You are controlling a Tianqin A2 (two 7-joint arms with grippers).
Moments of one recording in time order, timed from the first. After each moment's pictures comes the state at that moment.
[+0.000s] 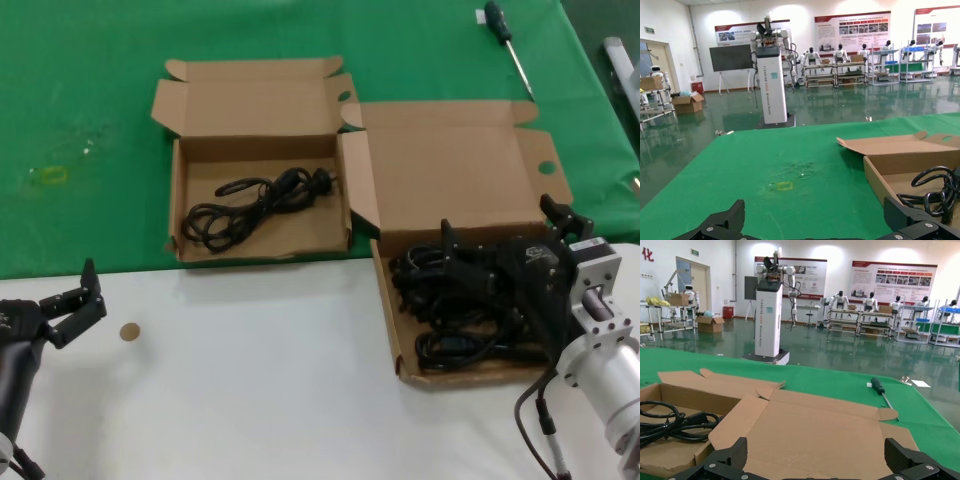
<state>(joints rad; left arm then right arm) 0.00 -0.30 1.60 -1.60 -1.80 0.00 0.00 0.04 0.30 -1.62 1.57 1.78 -0.02 0.00</state>
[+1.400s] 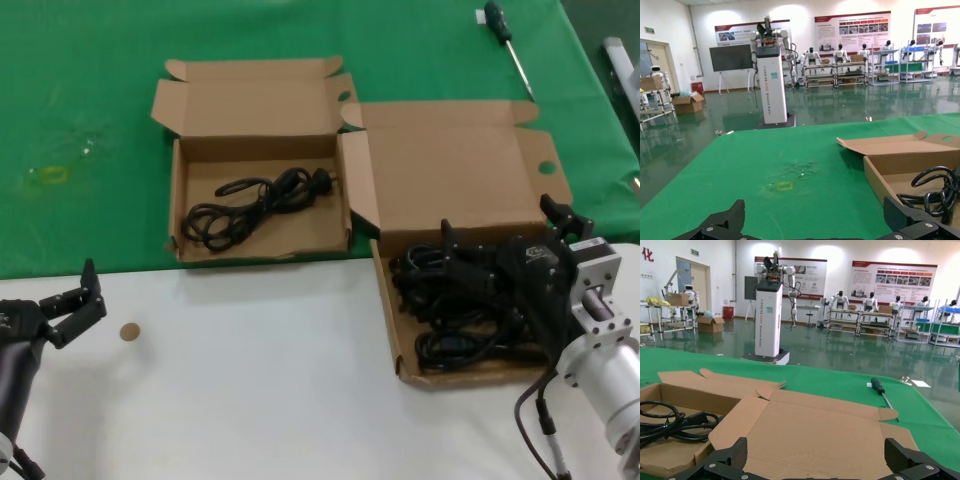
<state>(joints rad) 0.00 -0.30 1.60 -1.60 -1.80 0.00 0.00 0.04 0.30 -1.62 1.57 1.78 -0.02 0.00</state>
